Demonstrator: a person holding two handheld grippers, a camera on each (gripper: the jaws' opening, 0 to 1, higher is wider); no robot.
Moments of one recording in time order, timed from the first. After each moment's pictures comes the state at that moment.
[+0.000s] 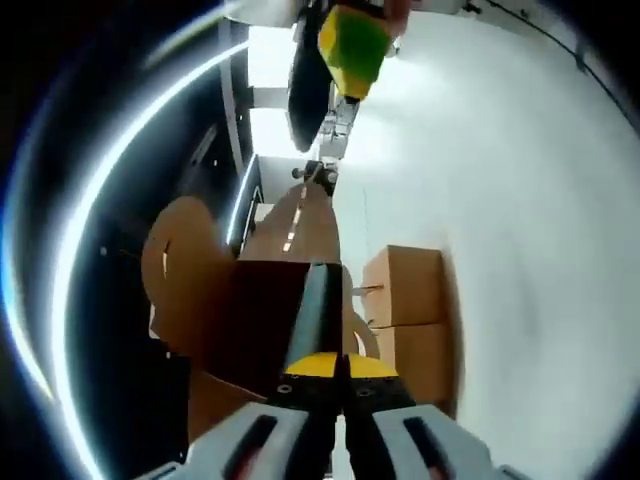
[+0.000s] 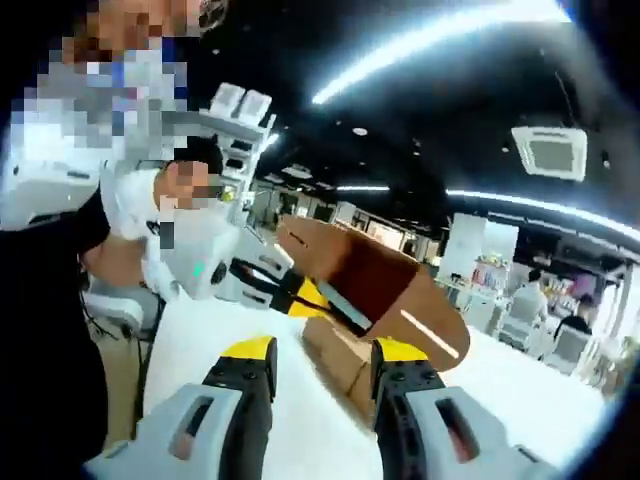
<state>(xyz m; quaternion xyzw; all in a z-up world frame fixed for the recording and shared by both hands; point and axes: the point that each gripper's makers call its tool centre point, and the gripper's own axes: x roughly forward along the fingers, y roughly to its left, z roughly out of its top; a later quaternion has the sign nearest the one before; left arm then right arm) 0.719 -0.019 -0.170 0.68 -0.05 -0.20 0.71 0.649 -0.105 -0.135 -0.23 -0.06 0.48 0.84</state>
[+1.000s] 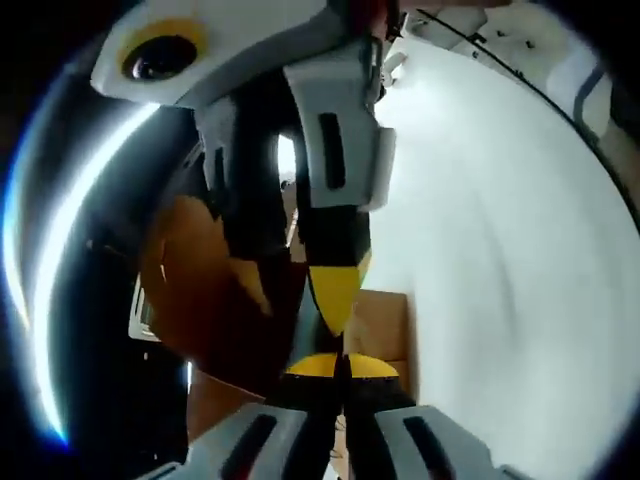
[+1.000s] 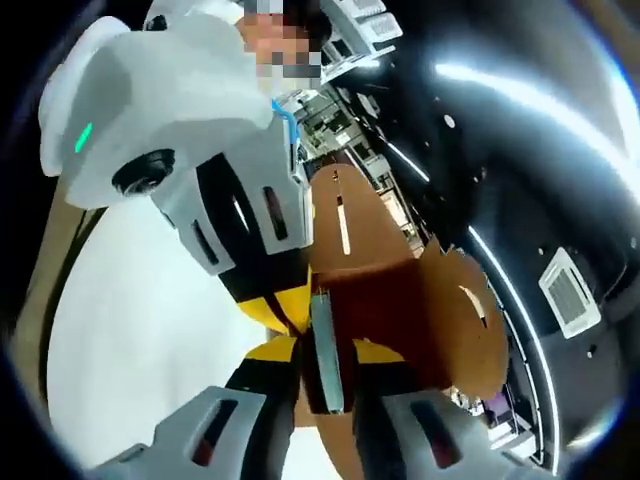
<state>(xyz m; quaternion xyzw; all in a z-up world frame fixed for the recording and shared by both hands) 0.677 -0.037 -0.184 0.66 -0.02 -0.23 0.71 0.675 -0.056 -0.161 -0.51 -0.07 0.40 0.76</state>
